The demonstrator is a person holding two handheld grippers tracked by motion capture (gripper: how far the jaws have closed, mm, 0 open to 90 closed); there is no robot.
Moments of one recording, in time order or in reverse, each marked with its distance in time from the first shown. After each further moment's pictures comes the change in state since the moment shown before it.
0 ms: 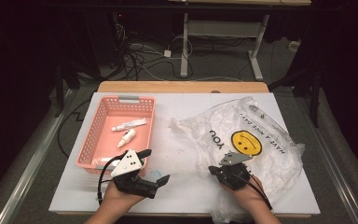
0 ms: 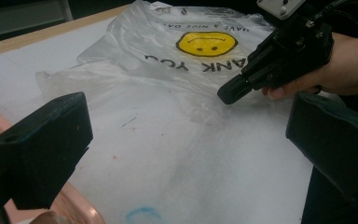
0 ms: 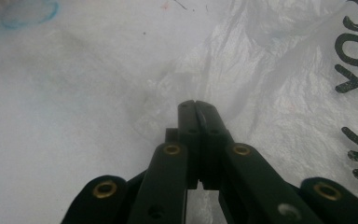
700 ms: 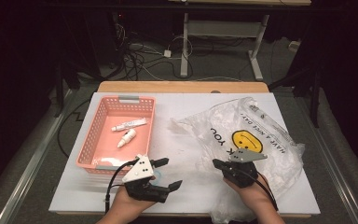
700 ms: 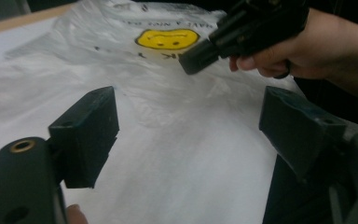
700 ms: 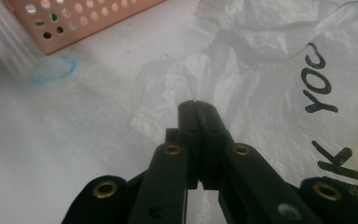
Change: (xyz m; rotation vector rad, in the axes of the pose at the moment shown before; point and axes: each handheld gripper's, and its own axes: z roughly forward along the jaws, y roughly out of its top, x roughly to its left) left arm -0.026 0.001 0.028 0.023 -0.123 0.013; right arm -0.003 0.011 -0.030 -0.140 -0.016 0.032
